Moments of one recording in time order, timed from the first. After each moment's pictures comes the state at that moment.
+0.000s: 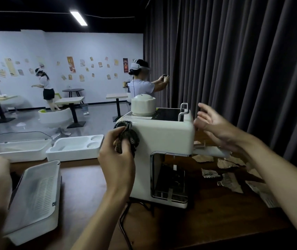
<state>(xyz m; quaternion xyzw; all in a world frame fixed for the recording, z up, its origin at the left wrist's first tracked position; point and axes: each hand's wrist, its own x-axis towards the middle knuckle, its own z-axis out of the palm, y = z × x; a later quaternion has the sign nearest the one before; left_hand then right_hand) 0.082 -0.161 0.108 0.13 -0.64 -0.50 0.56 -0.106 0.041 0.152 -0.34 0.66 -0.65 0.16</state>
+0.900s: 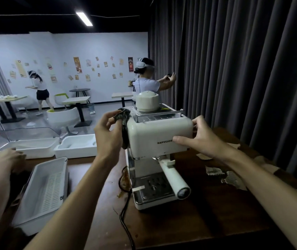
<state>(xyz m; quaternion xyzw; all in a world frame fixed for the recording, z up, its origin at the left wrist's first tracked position) 0.067 -0.199 0.144 0.13 -0.63 -0.60 0.48 -0.058 0.015 0.133 -0.36 0.76 -0.54 0.02</state>
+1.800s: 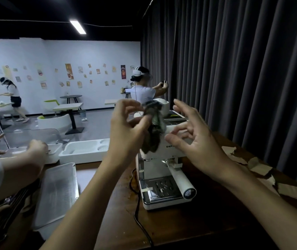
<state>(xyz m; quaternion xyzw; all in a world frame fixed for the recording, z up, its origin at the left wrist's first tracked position) 0.135 -0.182 0.187 -0.07 -0.70 -0.57 0.43 0.056 -0.017 0.165 -0.49 0.66 -0.54 -0.16</state>
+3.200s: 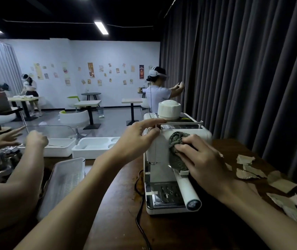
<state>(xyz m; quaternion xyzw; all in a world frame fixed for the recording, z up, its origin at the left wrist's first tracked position) 0.110 -0.209 0.178 -0.02 -0.89 -0.36 0.28 0.009 -0.024 0.117 -0.54 0.67 -0.26 -0.43</state>
